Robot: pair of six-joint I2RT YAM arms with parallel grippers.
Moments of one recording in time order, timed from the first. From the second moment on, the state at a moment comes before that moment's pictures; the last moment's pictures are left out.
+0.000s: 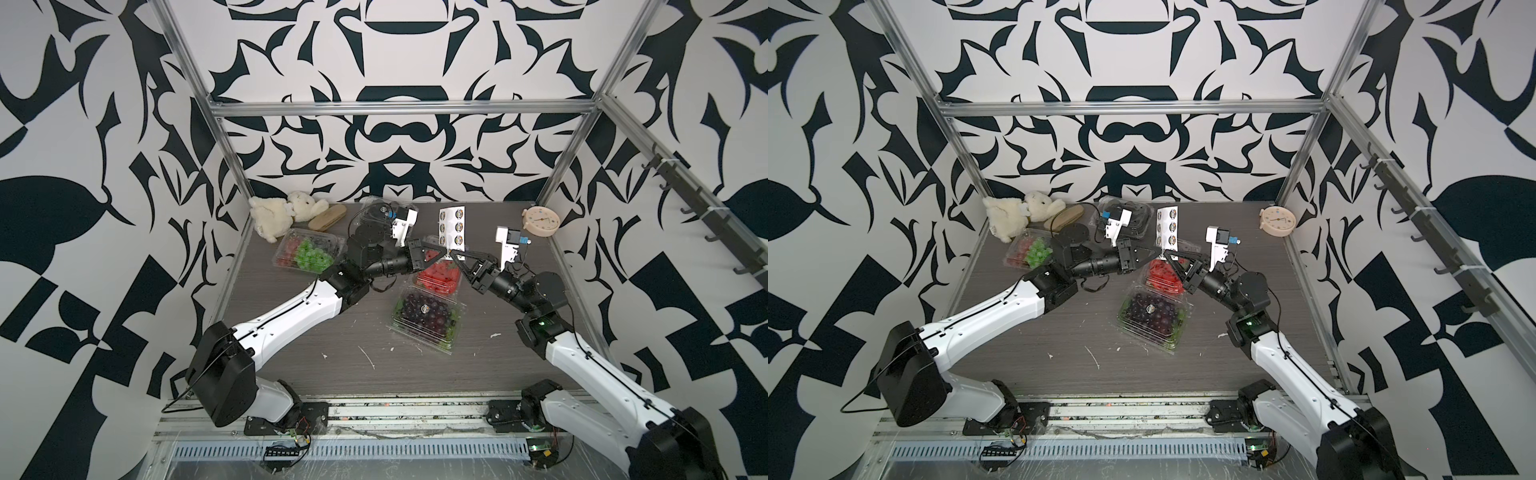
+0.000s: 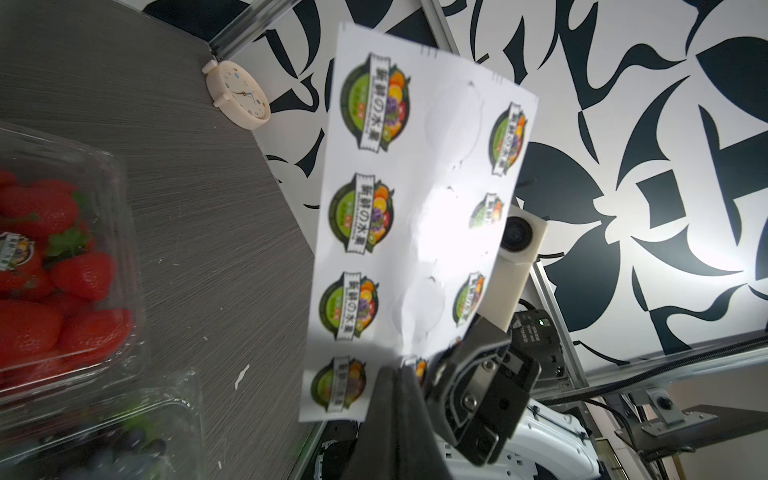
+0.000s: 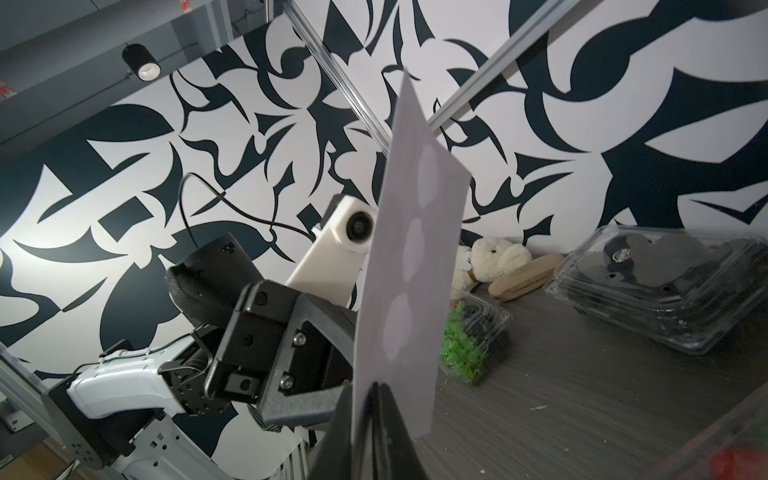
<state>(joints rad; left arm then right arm) -0.77 1.43 1.12 0.24 0.56 -1.02 0.36 0.92 0.53 0.68 -0.61 0.84</state>
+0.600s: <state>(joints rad) -0.77 1.42 1.12 0.23 0.55 -1.03 0.36 0.91 0.53 0.60 -0.58 0.79</state>
